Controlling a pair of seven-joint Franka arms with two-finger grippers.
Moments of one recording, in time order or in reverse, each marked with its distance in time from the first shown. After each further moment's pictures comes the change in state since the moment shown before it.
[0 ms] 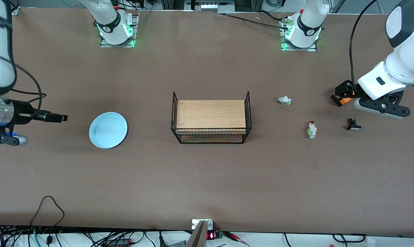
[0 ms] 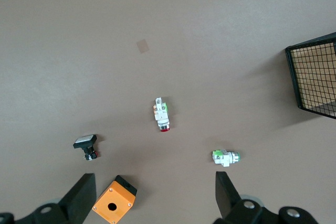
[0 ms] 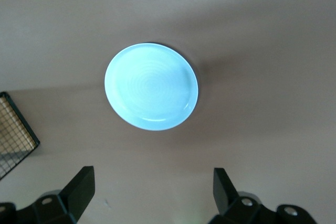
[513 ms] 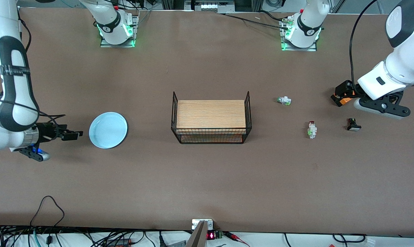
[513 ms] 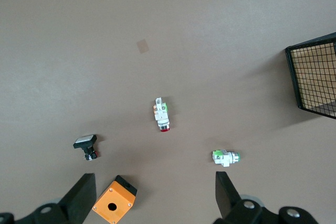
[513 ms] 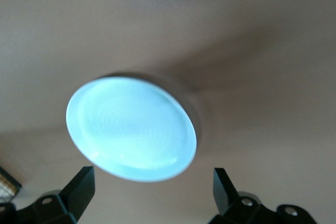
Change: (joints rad) left arm 0.000 0.000 0.000 0.000 0.000 0.000 0.000; right arm -0.040 0.233 0.000 0.001 0.074 0.162 0.000
